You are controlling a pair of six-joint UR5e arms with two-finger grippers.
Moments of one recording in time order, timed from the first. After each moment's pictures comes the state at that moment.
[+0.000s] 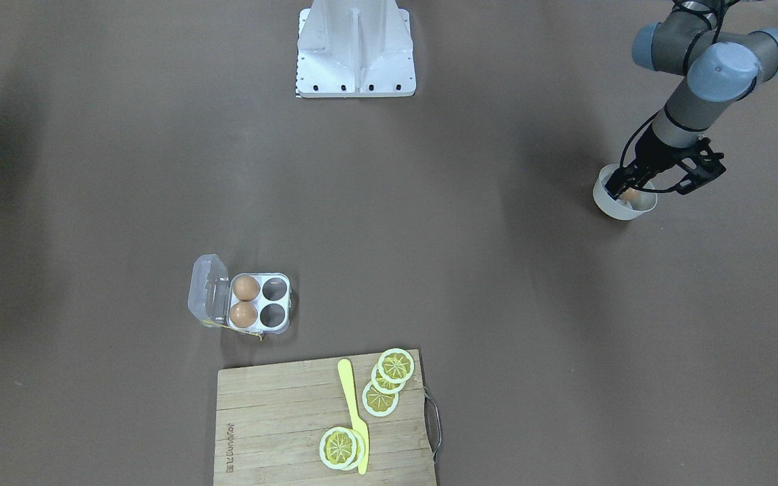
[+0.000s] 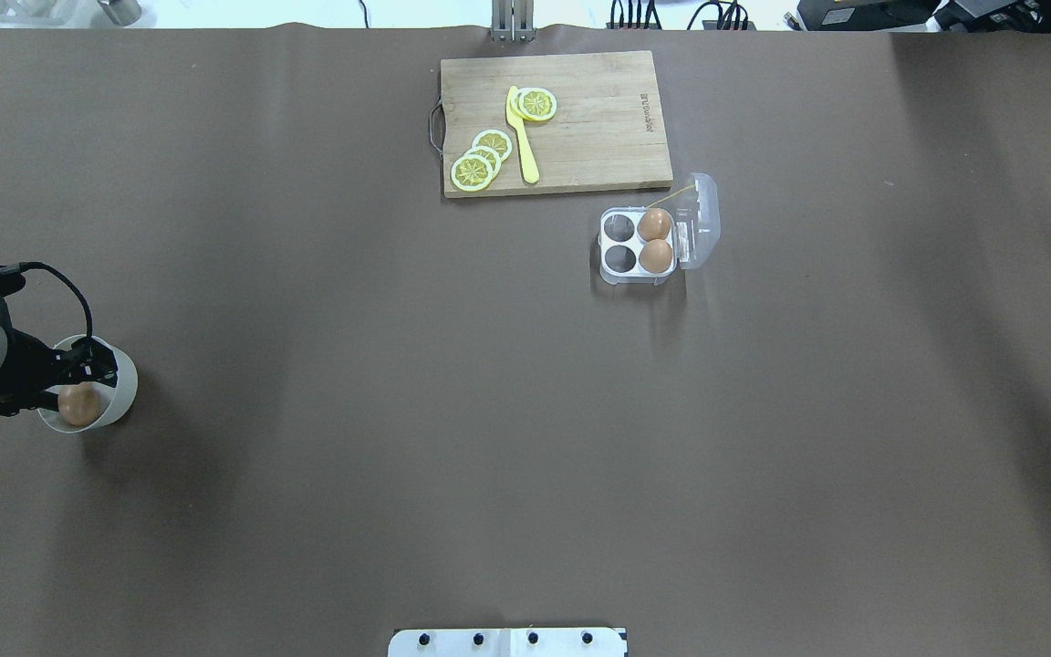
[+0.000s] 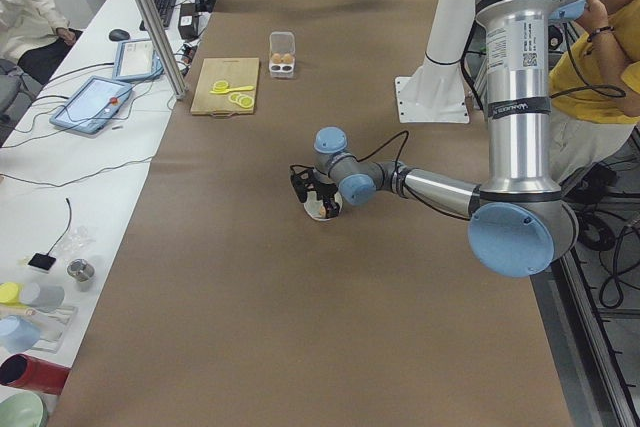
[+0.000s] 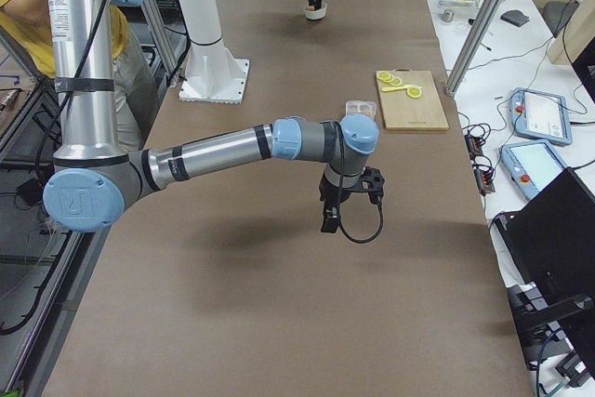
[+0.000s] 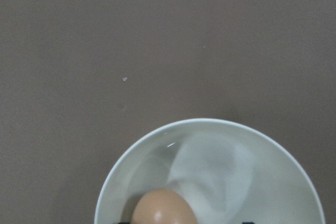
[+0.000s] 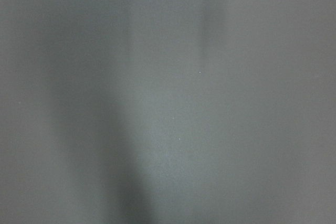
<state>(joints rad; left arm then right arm) -0.76 -1.46 -1.78 -2.15 -2.02 -1.44 1.43 -1.55 1.83 -1.91 2.28 0.02</state>
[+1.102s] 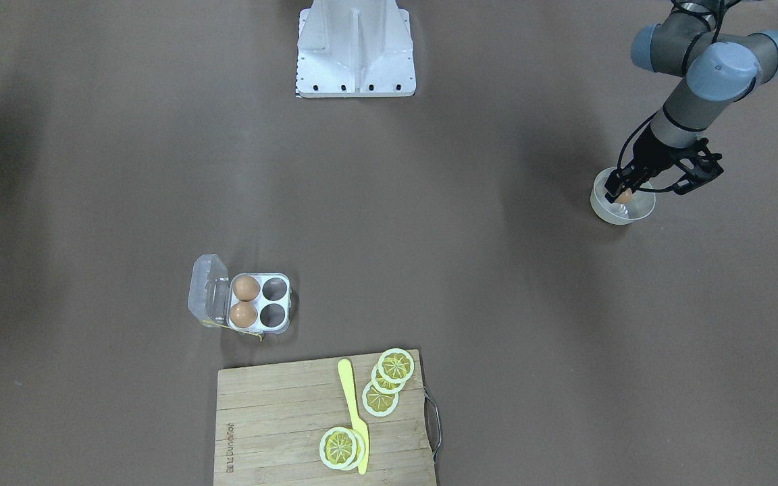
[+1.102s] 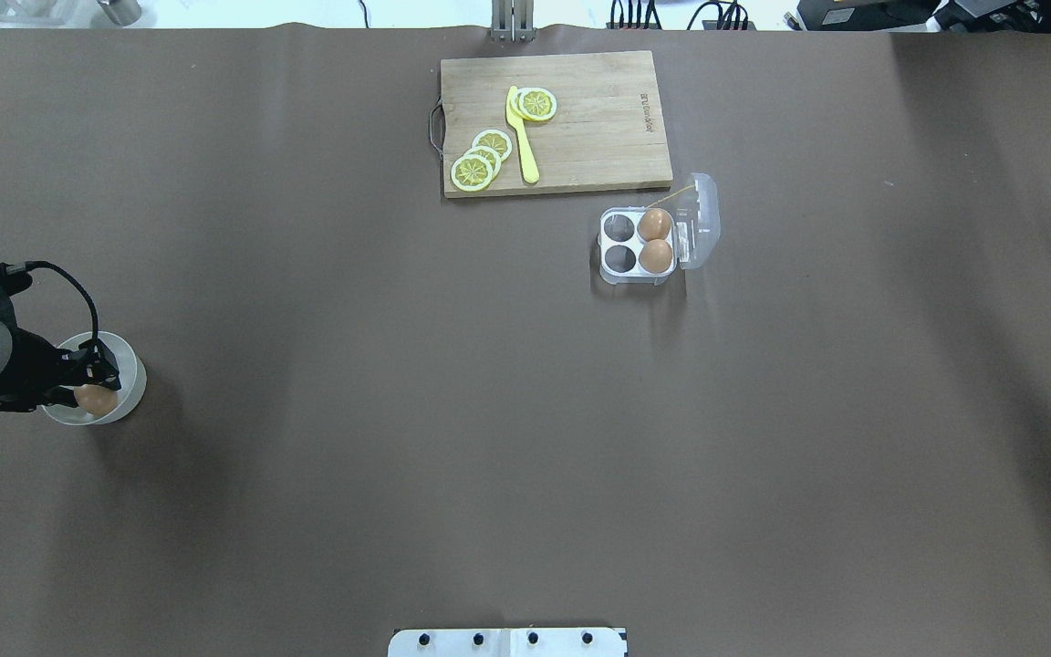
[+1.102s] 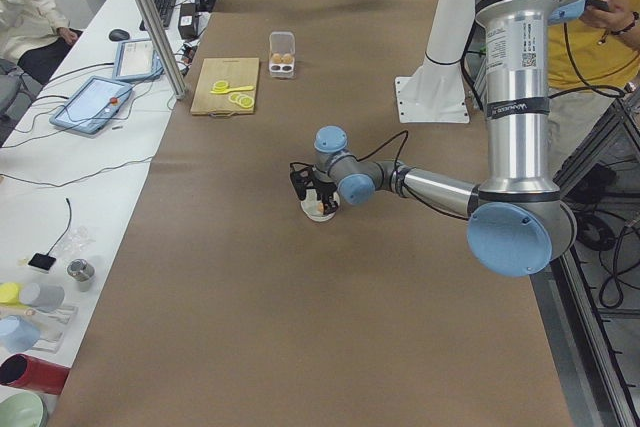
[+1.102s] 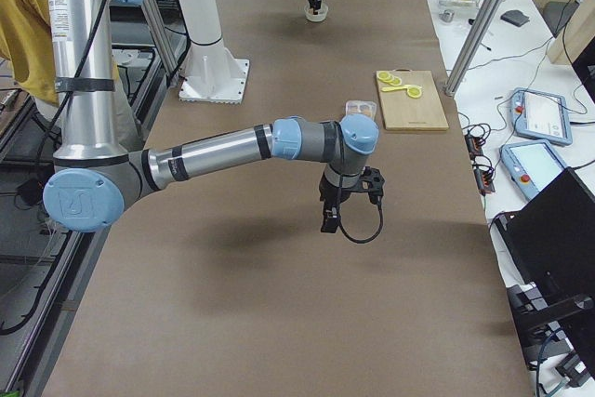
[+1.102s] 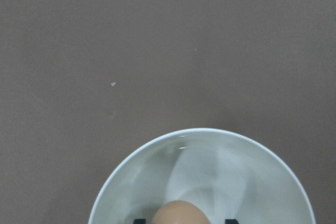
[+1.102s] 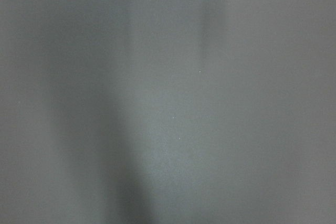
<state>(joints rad) -0.74 -1.47 -1.79 -2.16 -2.02 -1.44 1.43 -1.56 1.83 -1.91 2.28 0.02</state>
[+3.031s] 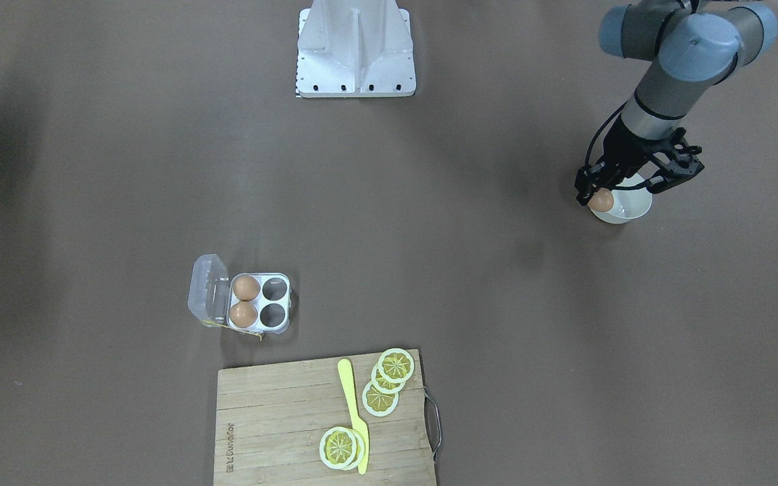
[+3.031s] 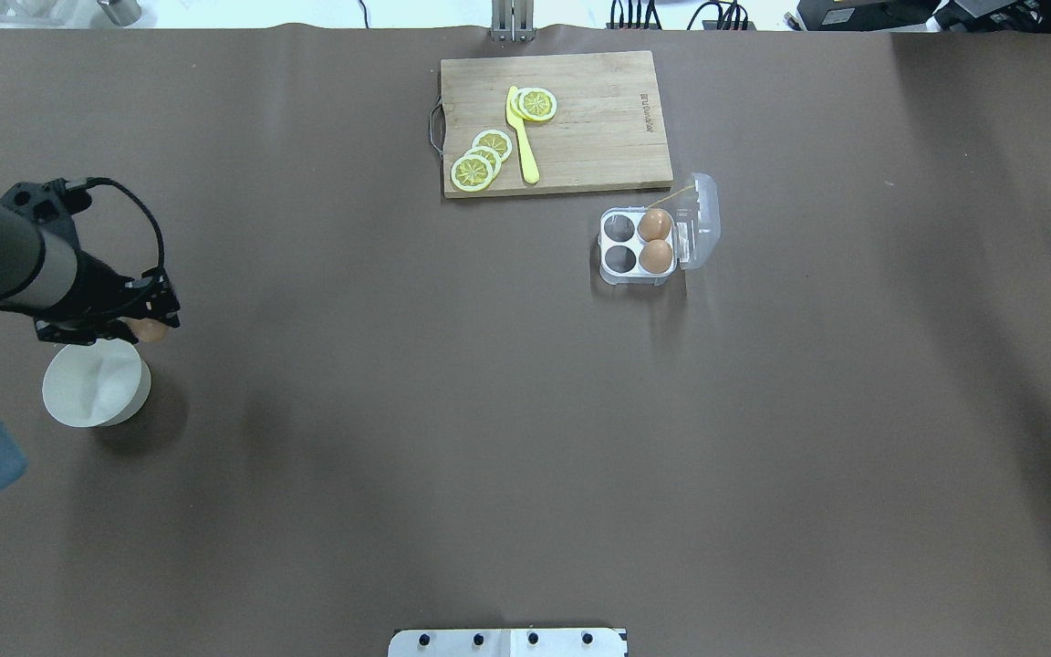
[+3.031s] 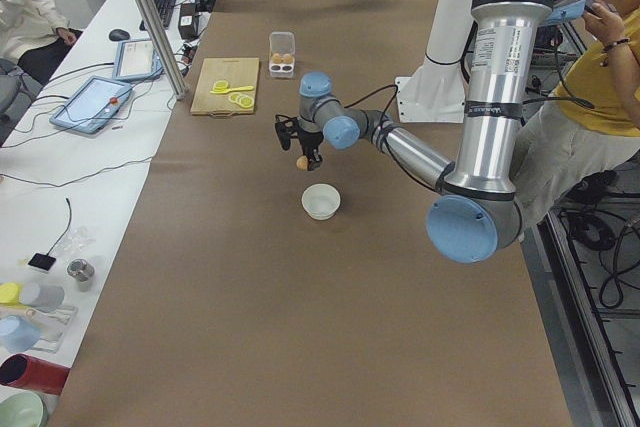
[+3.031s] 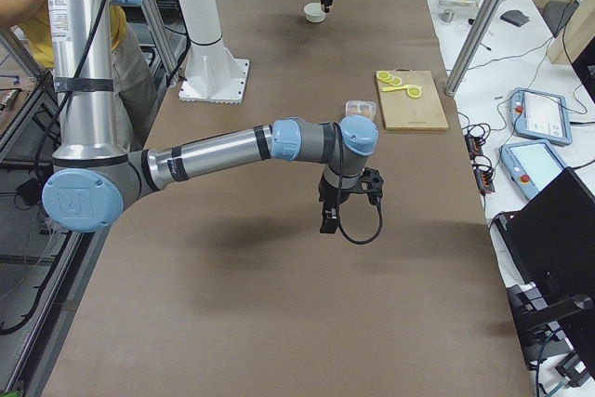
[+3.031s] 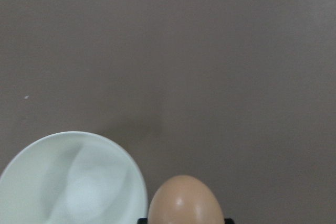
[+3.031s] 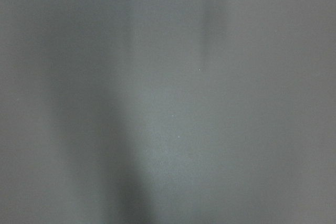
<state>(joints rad) -0.80 -1.74 -1.93 -1.74 -2.02 -1.39 1.43 -1.56 1.83 -1.91 2.28 0.01</state>
